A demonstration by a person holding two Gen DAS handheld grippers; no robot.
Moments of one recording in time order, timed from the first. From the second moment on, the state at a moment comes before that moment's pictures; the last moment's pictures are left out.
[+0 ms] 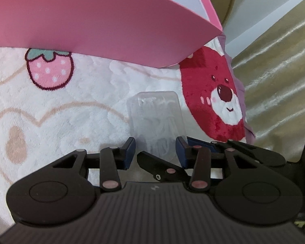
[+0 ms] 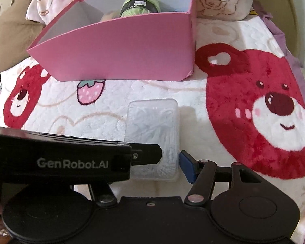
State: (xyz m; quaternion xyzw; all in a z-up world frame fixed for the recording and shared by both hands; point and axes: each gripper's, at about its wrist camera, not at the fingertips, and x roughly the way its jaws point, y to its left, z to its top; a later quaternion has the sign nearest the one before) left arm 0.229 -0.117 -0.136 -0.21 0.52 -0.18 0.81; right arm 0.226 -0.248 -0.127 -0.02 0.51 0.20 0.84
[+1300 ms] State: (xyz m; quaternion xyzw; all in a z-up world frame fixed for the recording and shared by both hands) left arm 0.150 -0.067 -0.018 -0.16 0.44 -0.19 0.86; right arm 0.131 -0.209 -0.031 -0.02 0.37 0.22 0.90
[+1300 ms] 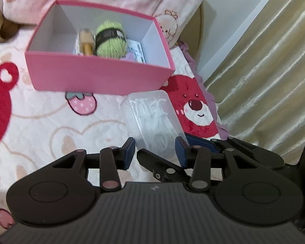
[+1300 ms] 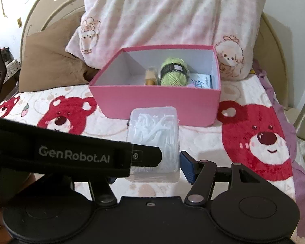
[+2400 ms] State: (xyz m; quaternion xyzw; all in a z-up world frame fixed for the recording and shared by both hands) left arm 0.357 -0.081 0.046 -0.17 0.44 -0.19 0.86; right arm 0.331 -0.201 0.034 0.00 0.38 0.18 0.91
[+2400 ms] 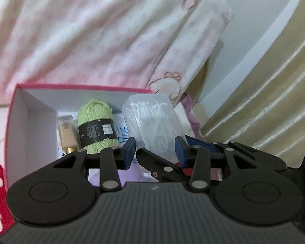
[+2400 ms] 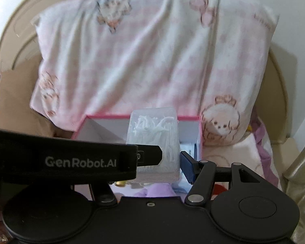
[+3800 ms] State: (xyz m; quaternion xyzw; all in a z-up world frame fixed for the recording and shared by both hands) left arm 0.431 -0.060 -0.070 -0.24 0.44 -0.21 0.84; right arm 0.381 -0.161 -0.069 -0.21 0.35 0.14 0.90
